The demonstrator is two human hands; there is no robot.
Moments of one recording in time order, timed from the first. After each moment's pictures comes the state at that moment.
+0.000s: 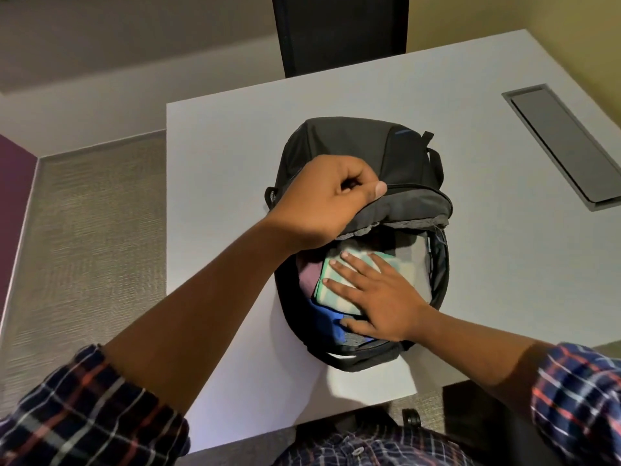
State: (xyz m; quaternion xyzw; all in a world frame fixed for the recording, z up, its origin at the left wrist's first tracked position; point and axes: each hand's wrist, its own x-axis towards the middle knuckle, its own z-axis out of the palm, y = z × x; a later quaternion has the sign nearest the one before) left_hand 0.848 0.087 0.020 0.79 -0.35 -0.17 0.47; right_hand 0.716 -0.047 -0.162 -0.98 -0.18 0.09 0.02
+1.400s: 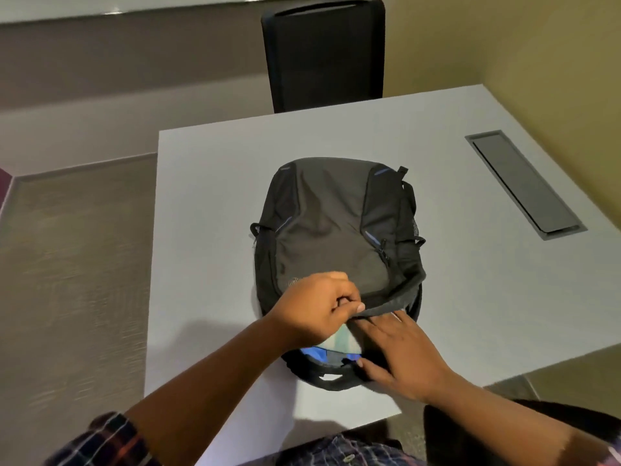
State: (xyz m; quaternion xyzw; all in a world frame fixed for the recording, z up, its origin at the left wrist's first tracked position) left_hand 0.790 0.117 -0.052 0.80 -0.44 -0.21 0.35; right_hand 0.641 -0.054 -0.137 -0.98 -0.07 0.01 0.16
